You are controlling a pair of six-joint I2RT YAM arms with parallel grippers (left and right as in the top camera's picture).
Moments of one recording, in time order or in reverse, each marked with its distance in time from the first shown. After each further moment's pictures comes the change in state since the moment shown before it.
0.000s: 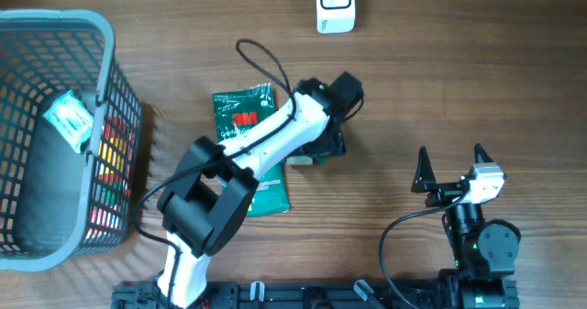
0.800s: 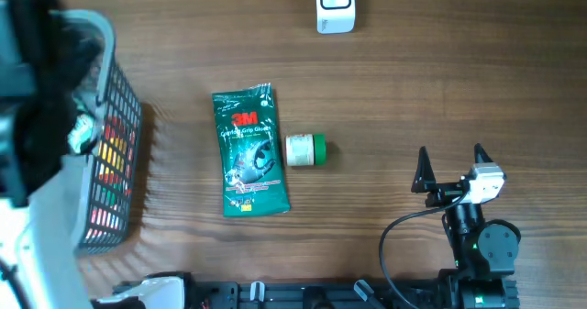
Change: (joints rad) left arm 0.774 -0.647 0.506 -0.326 -0.420 0.099; right arm 0.000 0.000 0.000 0.000 0.000 0.000
